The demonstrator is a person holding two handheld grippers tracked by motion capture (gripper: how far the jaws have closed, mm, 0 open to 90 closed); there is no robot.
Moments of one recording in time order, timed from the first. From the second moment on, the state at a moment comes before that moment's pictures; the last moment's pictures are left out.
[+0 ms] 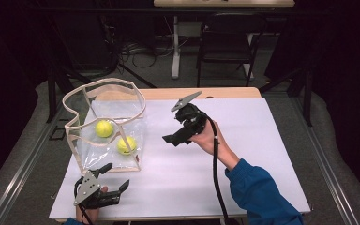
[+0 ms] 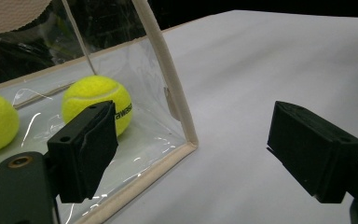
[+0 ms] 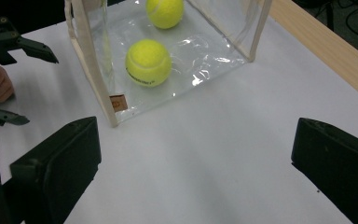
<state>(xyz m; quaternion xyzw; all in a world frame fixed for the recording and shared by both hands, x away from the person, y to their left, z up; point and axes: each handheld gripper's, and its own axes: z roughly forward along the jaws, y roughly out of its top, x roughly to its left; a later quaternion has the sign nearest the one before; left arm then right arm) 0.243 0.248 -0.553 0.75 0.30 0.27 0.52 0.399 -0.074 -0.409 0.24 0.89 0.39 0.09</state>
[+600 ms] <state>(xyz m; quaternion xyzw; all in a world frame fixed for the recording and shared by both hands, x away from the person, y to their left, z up) 0.243 0.247 -0.553 0.75 0.30 0.28 0.52 0.373 -0.115 -0.452 0.26 0.88 0.39 0.09</state>
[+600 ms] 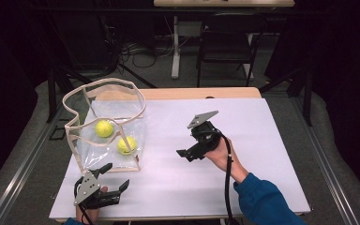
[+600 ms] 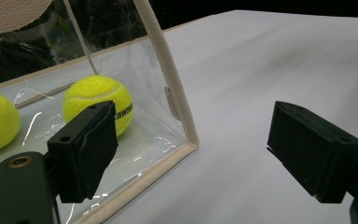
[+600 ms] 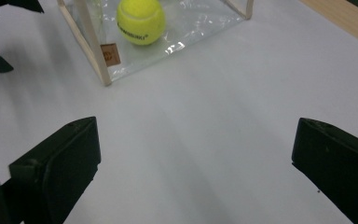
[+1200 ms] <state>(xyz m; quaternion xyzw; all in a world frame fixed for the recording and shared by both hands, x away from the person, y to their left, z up) 0.243 0.248 -0.553 0.75 0.30 0.28 0.52 0.353 -0.164 -0.486 0.30 0.87 0.39 0.10</state>
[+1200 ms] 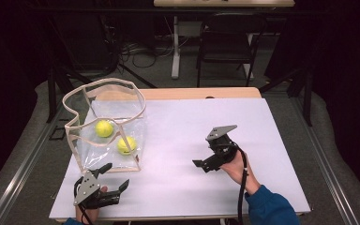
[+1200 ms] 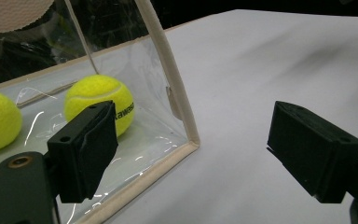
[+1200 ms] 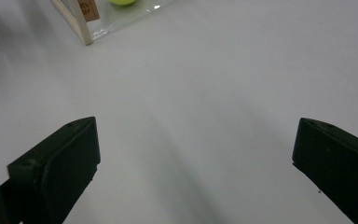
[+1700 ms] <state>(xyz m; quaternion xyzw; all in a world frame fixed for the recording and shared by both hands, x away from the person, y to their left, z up) 0.242 0.248 -0.552 0.75 0.30 0.28 0.52 0.329 -0.192 -0.517 0.32 0.86 0.38 0.11</state>
